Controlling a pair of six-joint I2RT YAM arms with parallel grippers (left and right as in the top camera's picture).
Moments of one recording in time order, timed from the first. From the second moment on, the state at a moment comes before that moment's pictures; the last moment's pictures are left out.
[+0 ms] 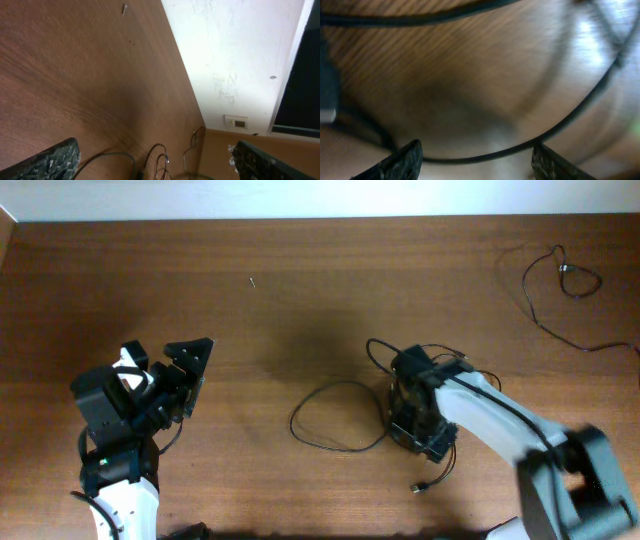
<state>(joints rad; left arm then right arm) 0.36 0.96 0.65 -0.30 0.71 -0.92 0.43 1.72 0.93 -0.91 -0.14 1.10</state>
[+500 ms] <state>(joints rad) 0.36 0.96 0.65 -0.30 0.71 -0.92 0.67 1.59 0.93 -0.68 0.02 0.75</state>
